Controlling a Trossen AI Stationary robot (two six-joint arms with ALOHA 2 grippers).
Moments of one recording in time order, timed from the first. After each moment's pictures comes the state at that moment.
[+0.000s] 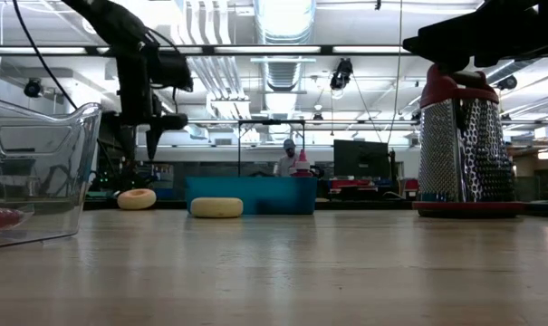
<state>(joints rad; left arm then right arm) 0.78 1.42 1.00 -0.87 -0.33 -0.78 0.32 0.76 0.19 0.55 0.37 -0.20</state>
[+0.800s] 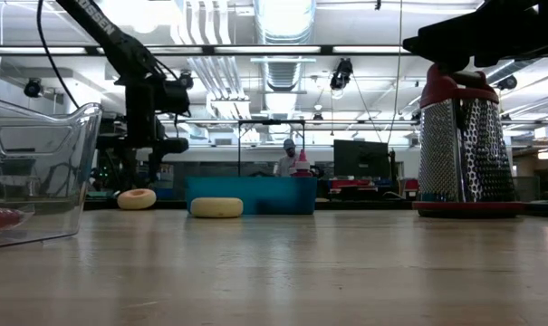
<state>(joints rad) 0.95 1.59 1.03 -0.76 -0.24 -0.62 0.32 0.76 0.19 0.55 0.37 -0.20</state>
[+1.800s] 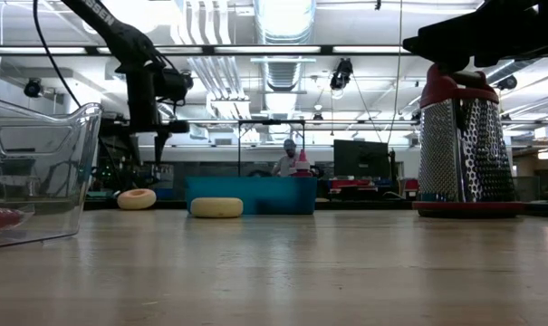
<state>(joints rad) 1.01 1.59 1.18 -0.89 -0.12 -0.72 0.32 0.76 0.19 0.55 0.37 -0.20</state>
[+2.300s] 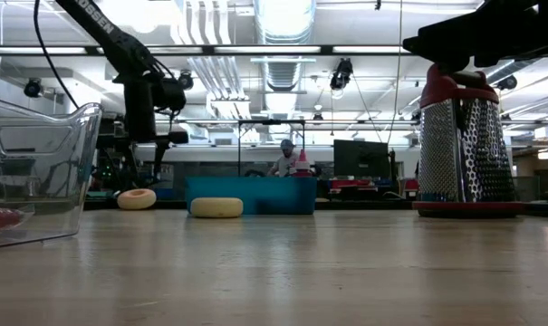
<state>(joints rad) 1.00 1.60 1.07 -0.79 -0.12 -1.00 0.32 0.76 0.19 0.55 0.37 -0.20</state>
